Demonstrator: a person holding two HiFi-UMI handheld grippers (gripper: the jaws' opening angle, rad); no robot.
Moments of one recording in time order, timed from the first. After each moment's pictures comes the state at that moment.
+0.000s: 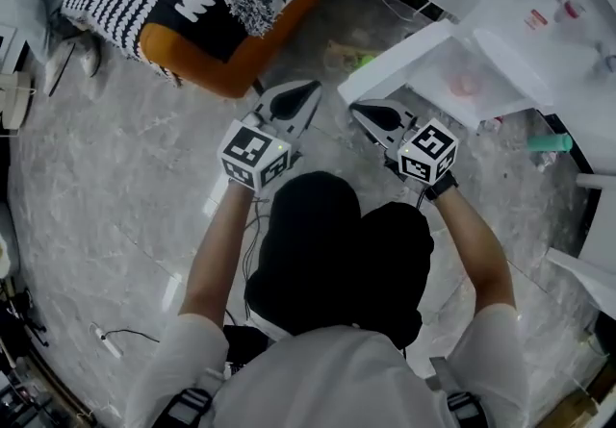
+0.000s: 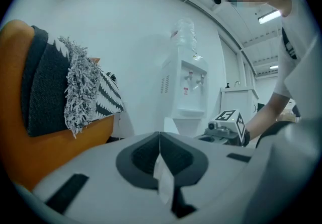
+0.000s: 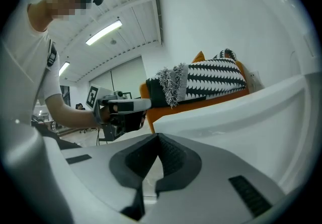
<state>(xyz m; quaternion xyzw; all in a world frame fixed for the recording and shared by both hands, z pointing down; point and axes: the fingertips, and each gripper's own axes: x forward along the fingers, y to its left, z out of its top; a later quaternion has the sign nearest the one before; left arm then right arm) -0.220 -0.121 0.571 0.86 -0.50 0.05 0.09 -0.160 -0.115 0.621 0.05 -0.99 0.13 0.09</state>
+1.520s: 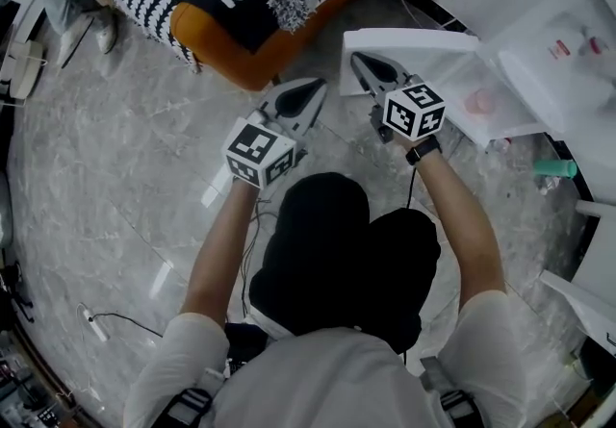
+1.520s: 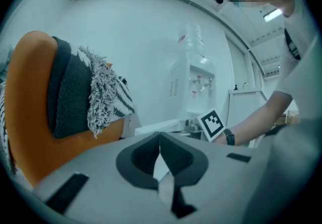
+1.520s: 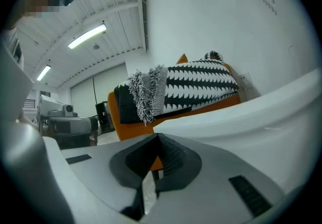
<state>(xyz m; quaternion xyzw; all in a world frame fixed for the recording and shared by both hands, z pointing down) -0.260 -0.108 0.566 0.83 -0.55 0.04 0.09 -0.243 -0.200 0.610 0.15 -0.98 0.15 0.05</state>
